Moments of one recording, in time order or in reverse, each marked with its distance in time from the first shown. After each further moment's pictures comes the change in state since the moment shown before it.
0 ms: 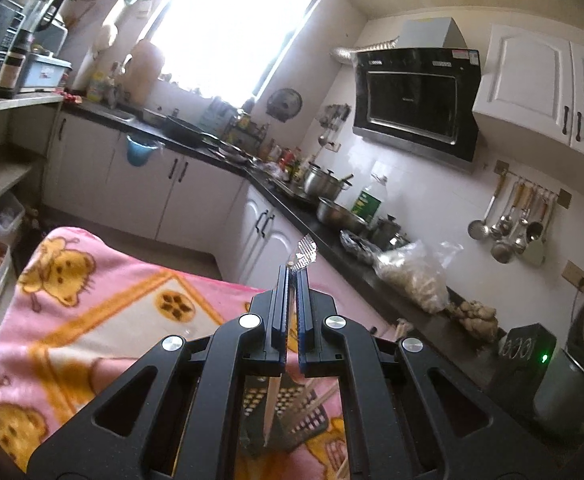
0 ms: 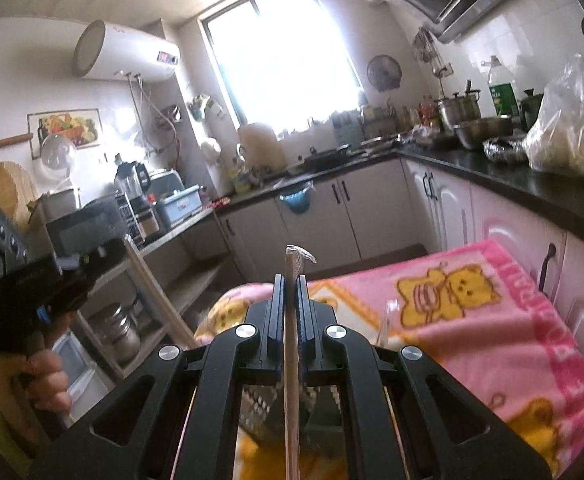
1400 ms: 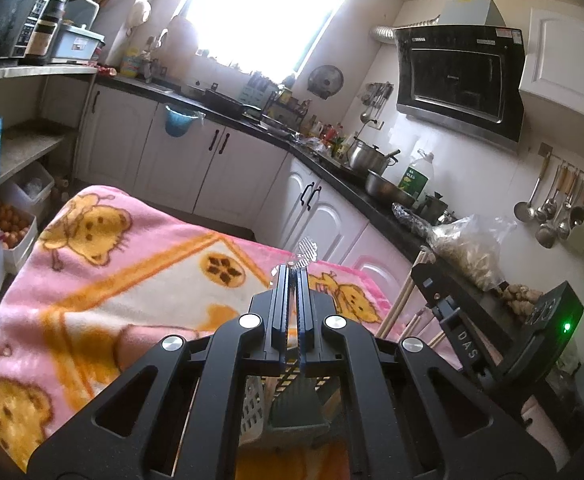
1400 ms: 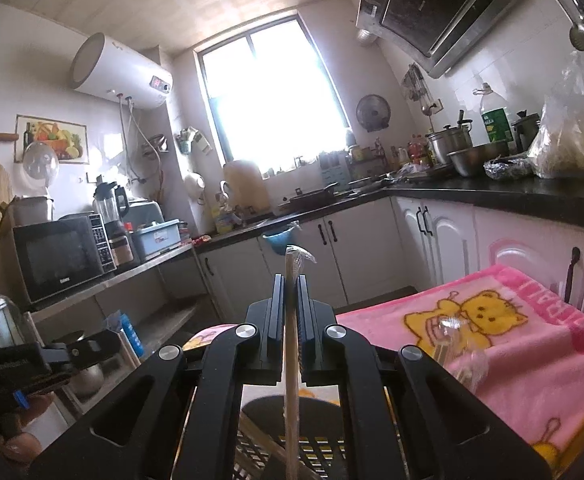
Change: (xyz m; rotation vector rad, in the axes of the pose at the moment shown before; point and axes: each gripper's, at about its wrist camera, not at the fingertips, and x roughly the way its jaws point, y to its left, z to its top) left arm 0.036 0.059 -0.056 -0.029 0.076 0.122; right arm 0.088 0.007 -0.062 -0.048 -0.185 -0.072
